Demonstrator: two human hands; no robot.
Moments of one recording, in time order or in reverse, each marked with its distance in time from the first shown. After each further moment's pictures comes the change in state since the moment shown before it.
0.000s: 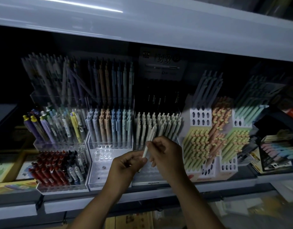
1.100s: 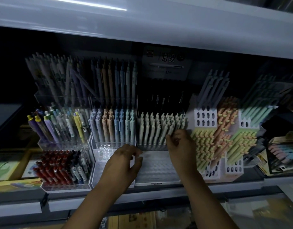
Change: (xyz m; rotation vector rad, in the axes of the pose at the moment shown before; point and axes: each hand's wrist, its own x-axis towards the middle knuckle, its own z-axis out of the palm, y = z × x) left_hand 0.009 0.003 -0.023 0.863 0.021 0.332; right_hand 0.035 0.051 -0.018 -0.312 0.253 -0.083
